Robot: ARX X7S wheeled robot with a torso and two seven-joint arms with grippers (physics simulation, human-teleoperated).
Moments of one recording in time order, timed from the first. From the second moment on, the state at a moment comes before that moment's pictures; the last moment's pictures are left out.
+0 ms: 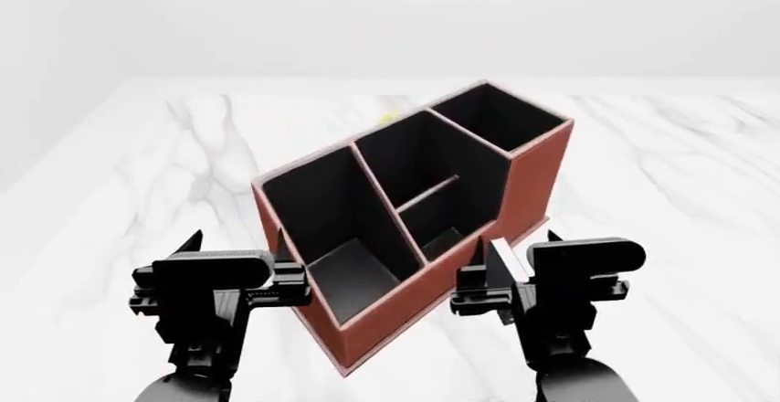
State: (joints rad) left arm -0.15 -0.17 0.10 0.39 -0.19 -0.49 -0.22; right arm 0.22 0.17 -0.16 -0.41 0.13 0.67 0.19
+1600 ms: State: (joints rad) left arm -0.14 -0.22 0.12 0.40 -0.24 -0.47 -0.27; right arm 0.61 0.30 -0.23 0.13 0.26 1.09 -0.02
